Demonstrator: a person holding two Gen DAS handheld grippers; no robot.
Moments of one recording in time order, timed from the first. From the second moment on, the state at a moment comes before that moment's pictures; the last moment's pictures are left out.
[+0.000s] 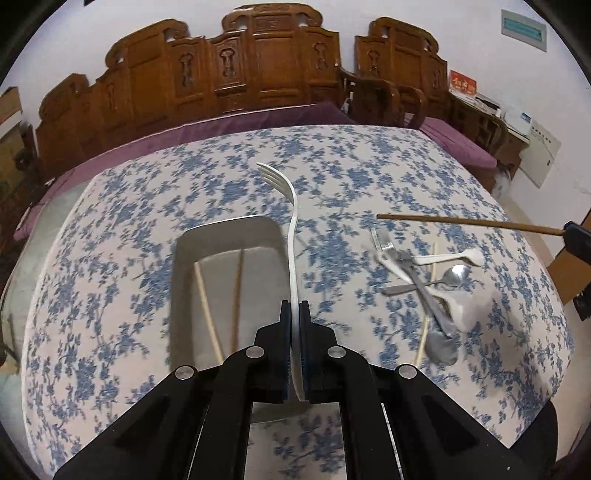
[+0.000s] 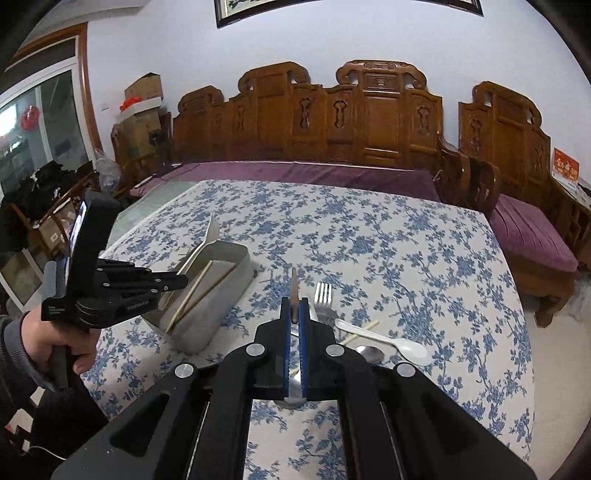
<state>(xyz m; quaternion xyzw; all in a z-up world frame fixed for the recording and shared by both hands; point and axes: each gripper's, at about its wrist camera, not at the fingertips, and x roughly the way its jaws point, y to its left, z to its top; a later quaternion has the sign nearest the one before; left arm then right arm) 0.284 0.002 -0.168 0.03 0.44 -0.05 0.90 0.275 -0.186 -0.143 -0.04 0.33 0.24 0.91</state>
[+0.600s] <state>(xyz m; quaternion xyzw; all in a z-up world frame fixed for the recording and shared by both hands) 0.293 0.052 -0.200 0.02 0.47 -0.02 0.88 0.271 -0.125 -0.126 -0.06 0.31 0.28 0.91</state>
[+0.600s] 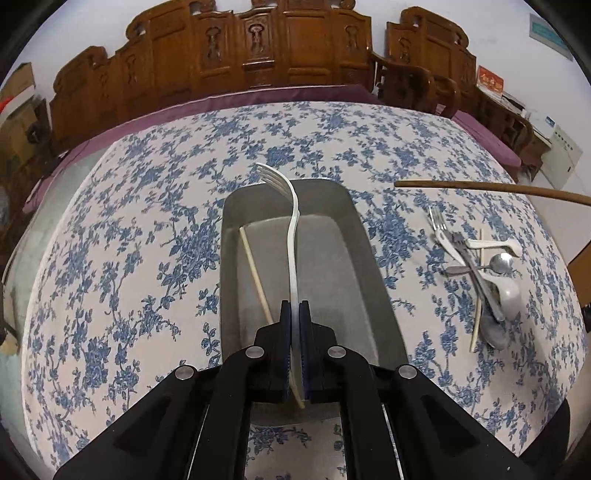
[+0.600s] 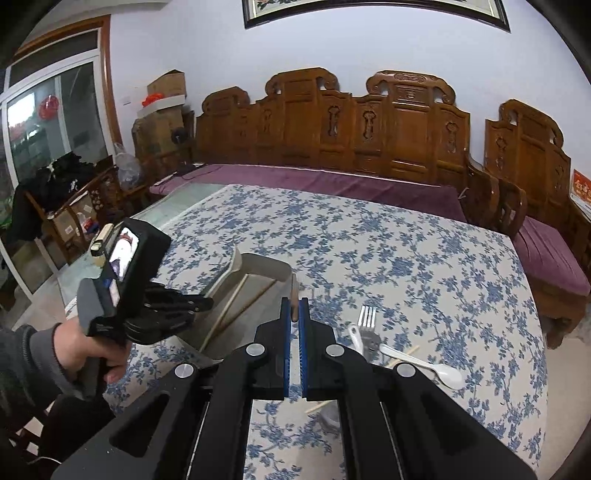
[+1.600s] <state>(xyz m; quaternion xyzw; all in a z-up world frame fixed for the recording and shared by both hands) 0.259 0.112 -0.165 0.00 0.44 -0.01 0.90 0.305 -0.007 -0.182 -0.14 0.33 0.25 0.90</state>
